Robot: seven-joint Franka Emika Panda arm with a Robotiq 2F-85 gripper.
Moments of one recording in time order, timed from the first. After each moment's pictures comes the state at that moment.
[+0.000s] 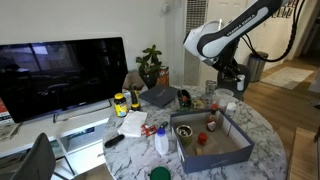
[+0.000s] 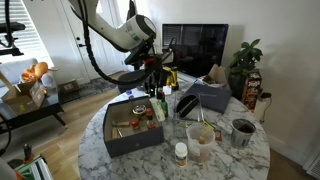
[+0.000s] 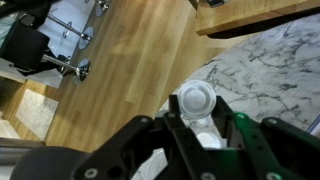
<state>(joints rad) 0.06 0.29 -0.01 -1.90 -0.58 1.43 0.29</state>
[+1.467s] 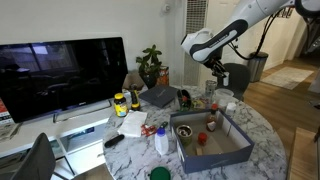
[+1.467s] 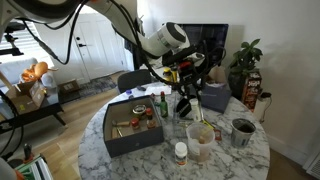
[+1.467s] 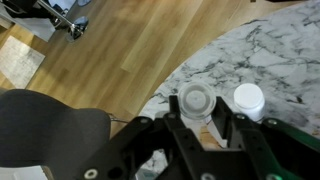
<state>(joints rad) -0.04 0.60 -0.08 -1.50 -0.66 1.53 -0.12</state>
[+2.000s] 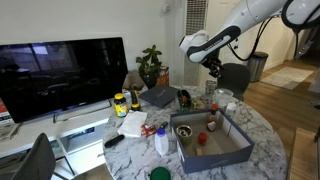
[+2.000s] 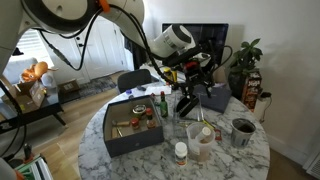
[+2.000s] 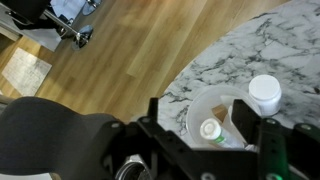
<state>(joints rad) -0.04 0.70 -0.10 -1.37 -0.67 1.48 -0.12</state>
